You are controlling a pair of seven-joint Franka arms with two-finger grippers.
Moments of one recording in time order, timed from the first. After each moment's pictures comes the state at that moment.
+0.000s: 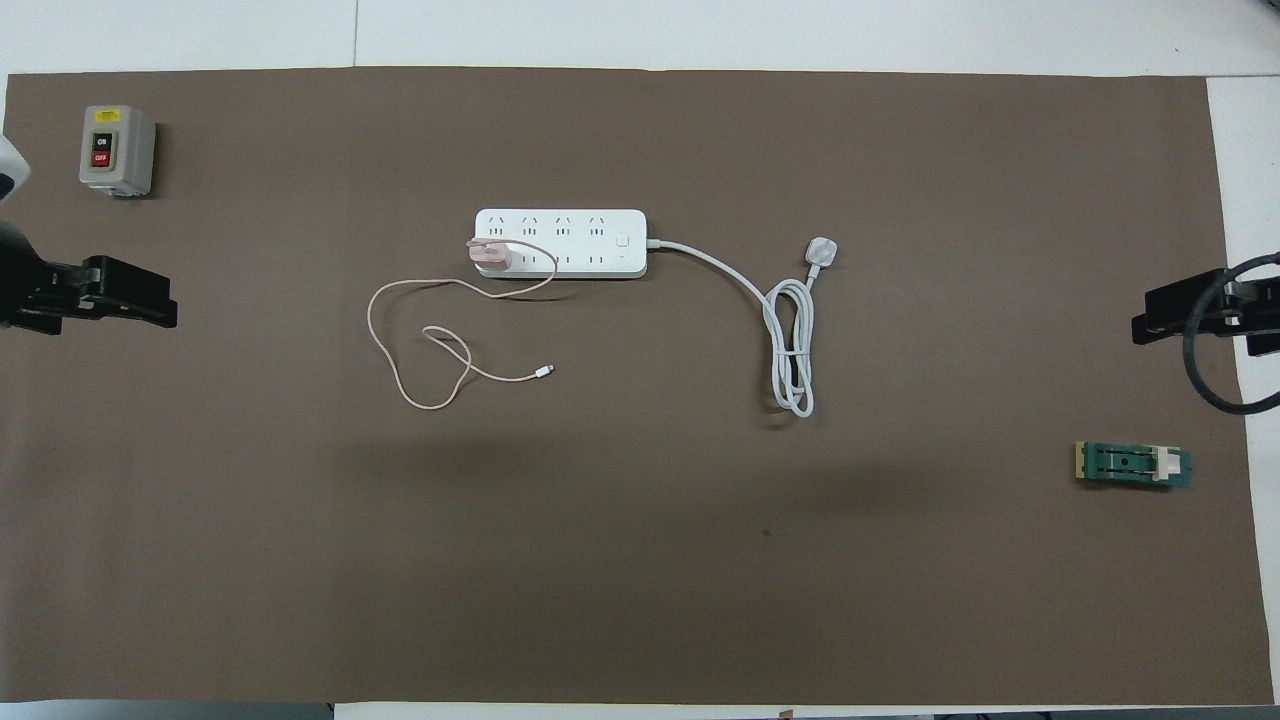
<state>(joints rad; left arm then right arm) 0.01 0.00 -0.10 -1.60 0.00 1.55 -0.06 0.13 -0.03 -0.20 -1.61 0.04 1.50 0.05</state>
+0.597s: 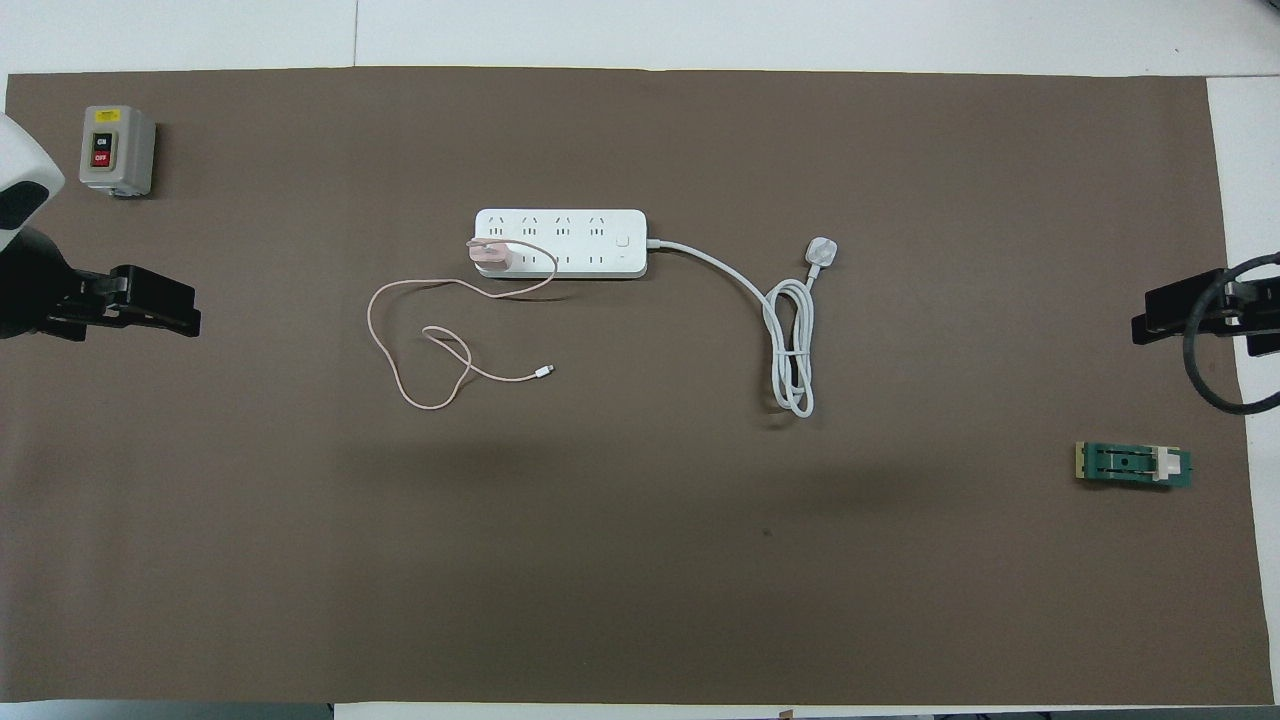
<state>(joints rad) 0.01 -0.01 -0.12 -1.61 -0.01 1.54 -0.06 0.13 -0.03 -0.20 -1.61 0.04 1.50 0.05</state>
